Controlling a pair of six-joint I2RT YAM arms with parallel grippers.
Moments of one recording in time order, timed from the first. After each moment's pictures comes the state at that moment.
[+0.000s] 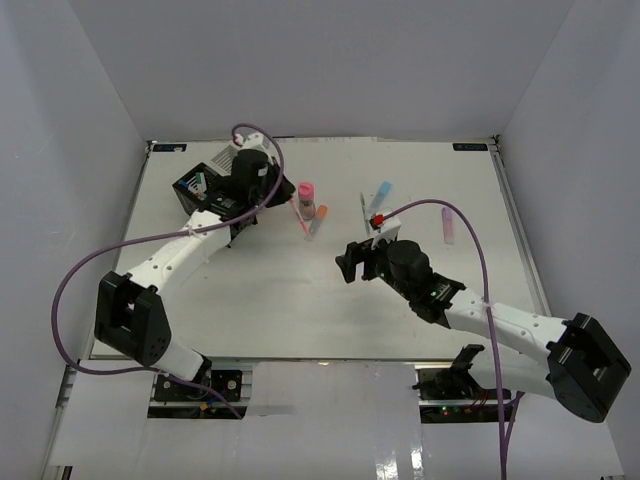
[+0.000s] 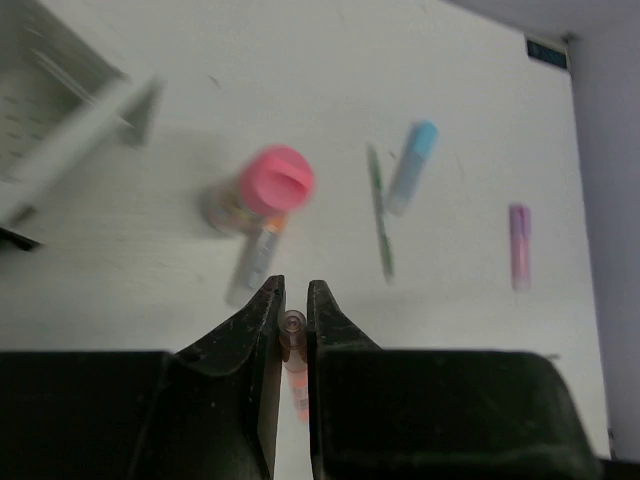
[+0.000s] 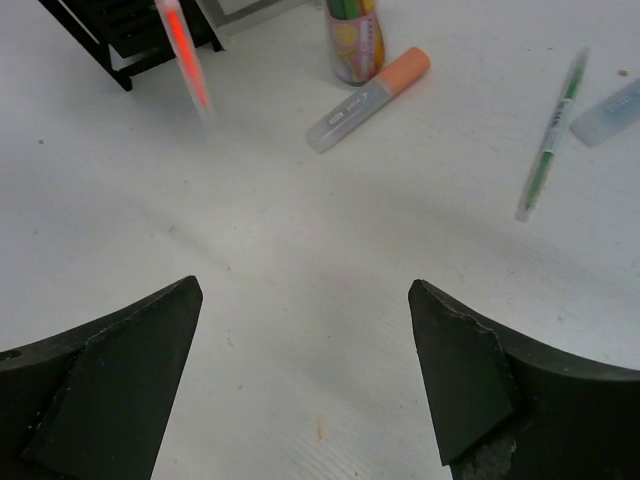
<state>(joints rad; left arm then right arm) -0.50 1.50 1.24 -0.22 -0.06 -0.61 0.86 1.11 0.54 0.27 0.17 0.28</state>
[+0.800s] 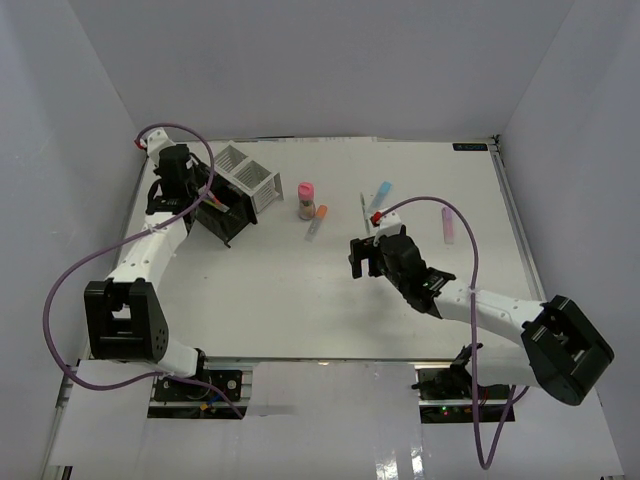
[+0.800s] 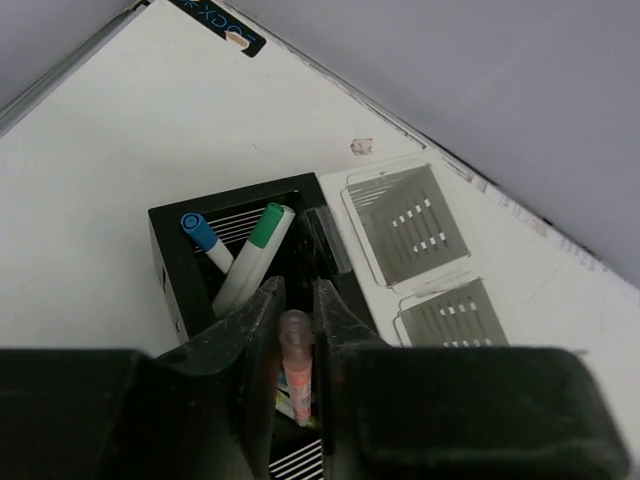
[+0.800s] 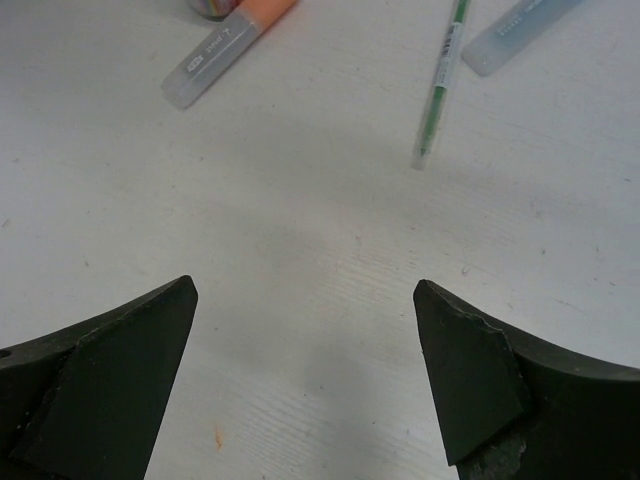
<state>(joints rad) -0.04 1.46 1.13 0.00 -0.35 -0.48 0.79 1.22 0.54 0.23 0.28 0.23</state>
